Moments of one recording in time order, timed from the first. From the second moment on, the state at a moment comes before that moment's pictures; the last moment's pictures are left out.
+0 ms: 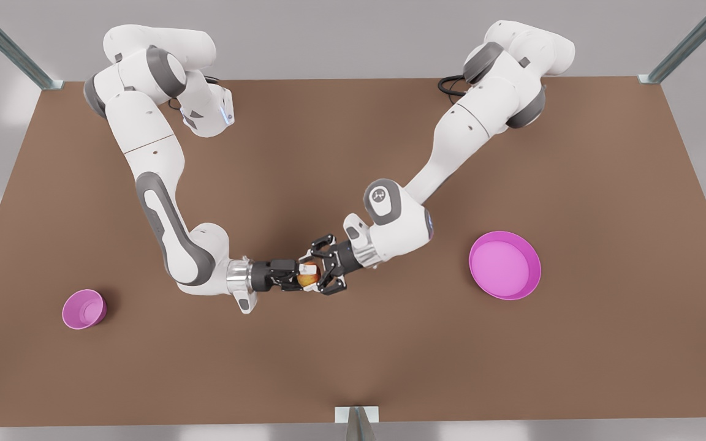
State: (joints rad) left arm -0.44 0.93 -0.49 -1.16 -1.04 2.79 1.76; right arm 0.07 0.78 0.29 -1.54 1.66 1.89 -0.94
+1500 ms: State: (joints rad) left arm -0.05 0.26 -0.05 -1.37 0.00 1.60 0.58; right arm -0.53 0.97 0.04 -1.13 1.18 1.31 -0.99
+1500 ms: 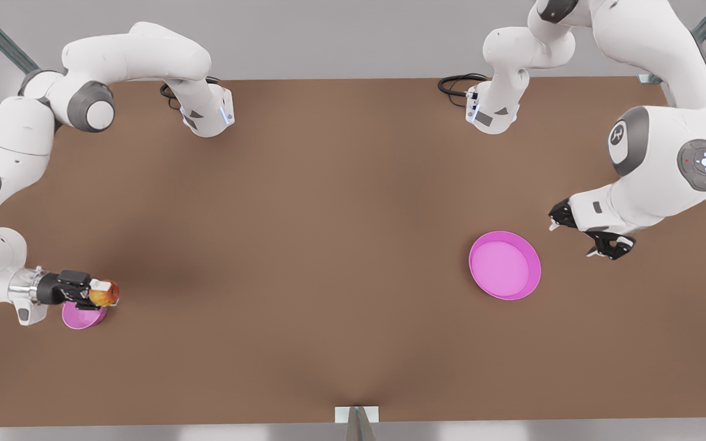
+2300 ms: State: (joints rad) left arm -0.06 0.30 -0.05 -1.36 -0.01 1.62 -0.02; right arm -0.48 1.05 -0.13 -0.90 0.88 1.49 -1.00
